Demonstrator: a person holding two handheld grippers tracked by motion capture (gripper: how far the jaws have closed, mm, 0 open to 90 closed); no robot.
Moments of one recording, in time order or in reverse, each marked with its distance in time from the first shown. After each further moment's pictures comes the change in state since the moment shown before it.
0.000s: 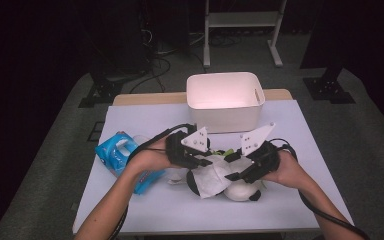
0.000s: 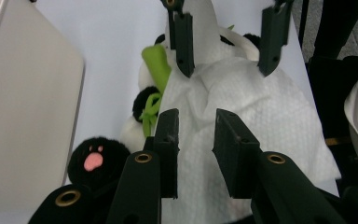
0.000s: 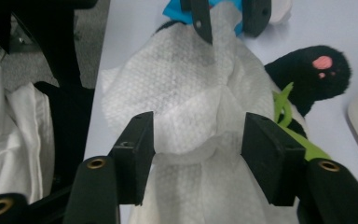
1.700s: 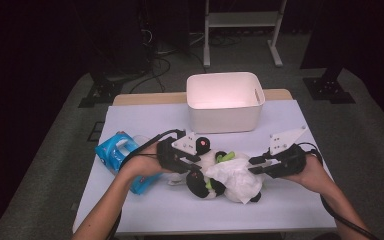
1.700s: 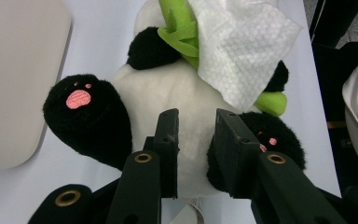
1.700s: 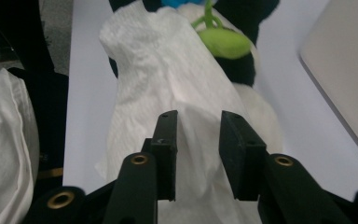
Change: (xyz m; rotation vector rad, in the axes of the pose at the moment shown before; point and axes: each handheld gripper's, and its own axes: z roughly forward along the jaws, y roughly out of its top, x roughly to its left) left arm 0.001 -0.033 0.010 0.041 -0.032 -0.079; right arm 0.000 -0.054 -0.040 -0.014 -0.111 0.095
